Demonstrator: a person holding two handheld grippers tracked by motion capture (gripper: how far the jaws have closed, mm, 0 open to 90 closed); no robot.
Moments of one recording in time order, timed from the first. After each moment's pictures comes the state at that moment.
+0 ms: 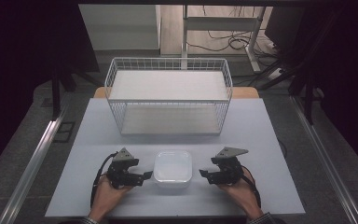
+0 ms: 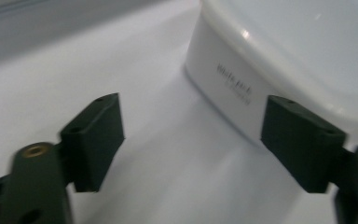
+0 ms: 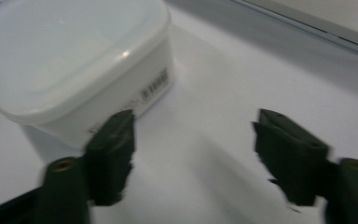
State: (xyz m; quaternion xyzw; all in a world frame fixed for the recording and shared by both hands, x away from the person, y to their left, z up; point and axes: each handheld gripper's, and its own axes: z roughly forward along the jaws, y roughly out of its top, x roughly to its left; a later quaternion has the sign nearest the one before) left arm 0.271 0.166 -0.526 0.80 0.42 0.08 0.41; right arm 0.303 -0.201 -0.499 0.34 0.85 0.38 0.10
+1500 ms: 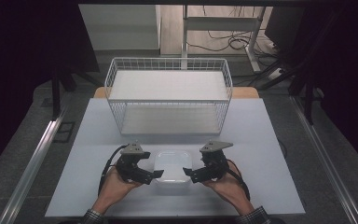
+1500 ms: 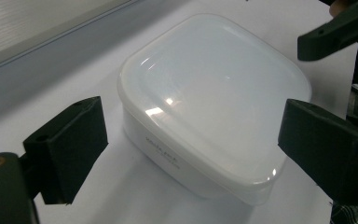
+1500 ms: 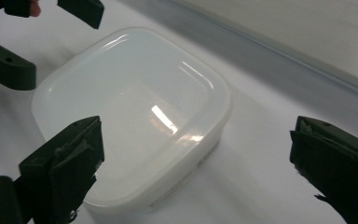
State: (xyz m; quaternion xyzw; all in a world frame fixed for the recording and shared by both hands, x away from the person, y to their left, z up) left arm 0.286 0.138 -0.493 0.82 0.34 0.04 0.45; right arm 0.303 -0.151 -0.472 0.33 0.85 0.40 0.10
